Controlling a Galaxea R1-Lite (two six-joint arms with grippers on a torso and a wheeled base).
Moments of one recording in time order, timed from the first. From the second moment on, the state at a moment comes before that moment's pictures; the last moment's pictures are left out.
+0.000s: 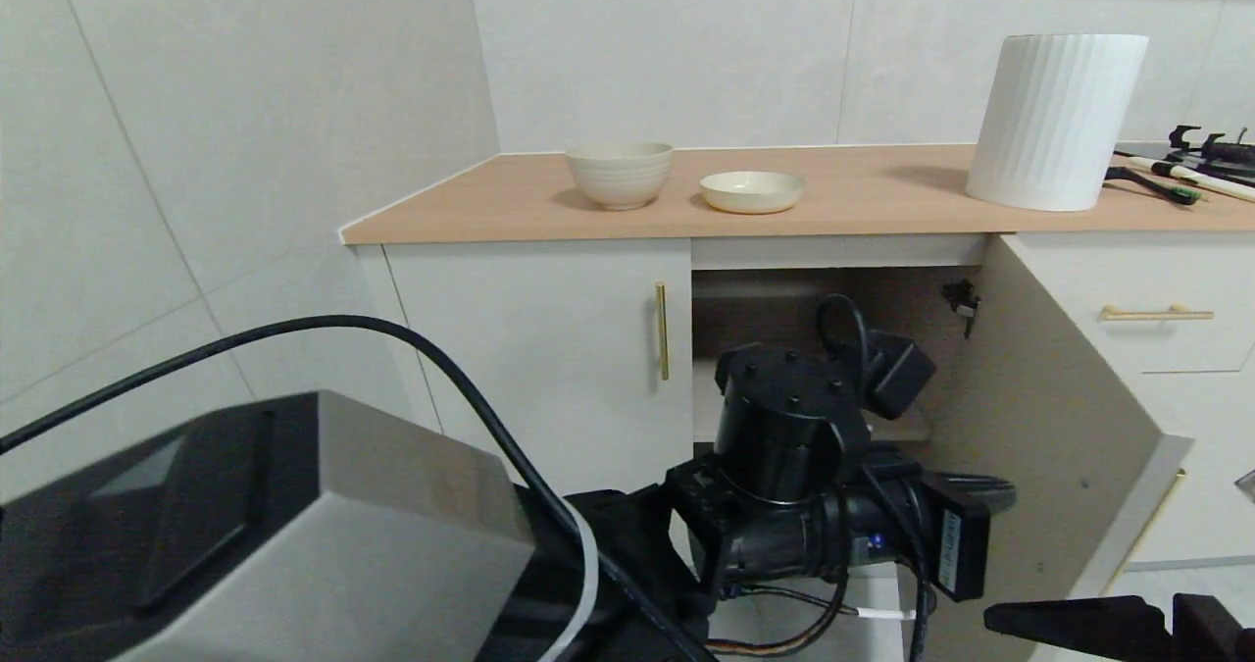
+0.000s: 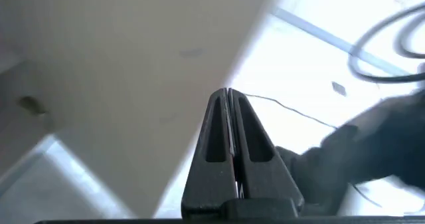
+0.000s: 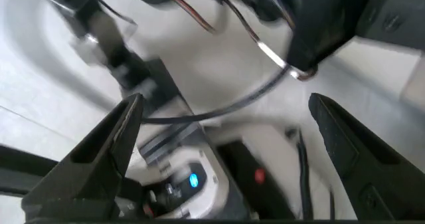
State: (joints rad) left arm -0.99 2.17 -1.22 -0.83 -0.35 -0.40; right arm 0.72 1.02 -0.33 -0.42 0.45 0.27
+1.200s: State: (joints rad) left arm -0.20 1.39 -0.72 -0.44 -0.23 -0.24; right arm 0.58 1.53 -0.98 -0.20 0.03 0.26
